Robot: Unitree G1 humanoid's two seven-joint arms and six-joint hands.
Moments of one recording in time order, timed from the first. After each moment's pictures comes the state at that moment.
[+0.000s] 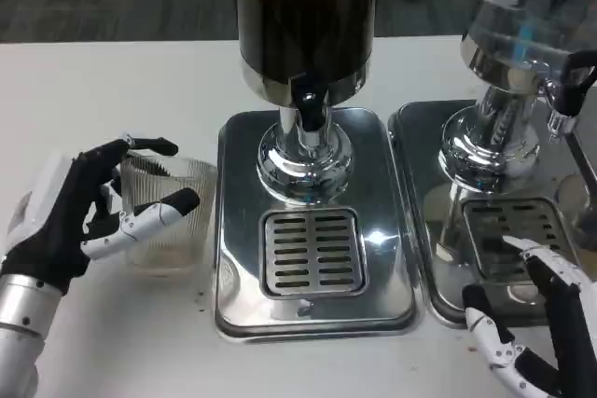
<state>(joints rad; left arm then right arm) -0.32 0.50 -0.05 1.04 0.36 -0.95 0.24 0.63 -0.17 0.15 -0.45 -0.78 -0.06 -0.27</state>
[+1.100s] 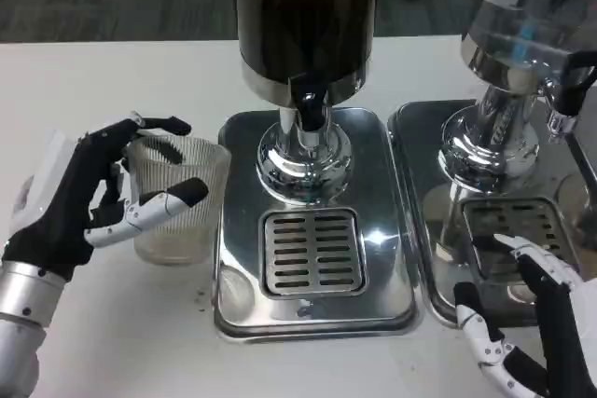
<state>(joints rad) -0.33 0.50 -0.02 0.99 0.35 -1.03 0.22 0.63 -0.13 0.18 -0.44 -0.82 -0.06 -0.29</state>
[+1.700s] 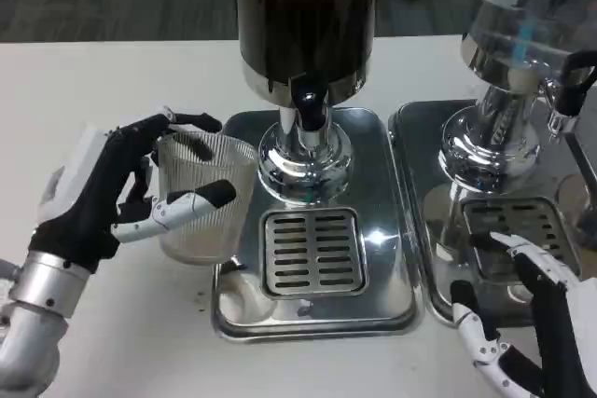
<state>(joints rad) -0.36 0.47 -0.06 0.98 0.39 -1.04 0.22 0.63 -0.12 0.20 -0.44 -0.82 -0.06 -0.31</state>
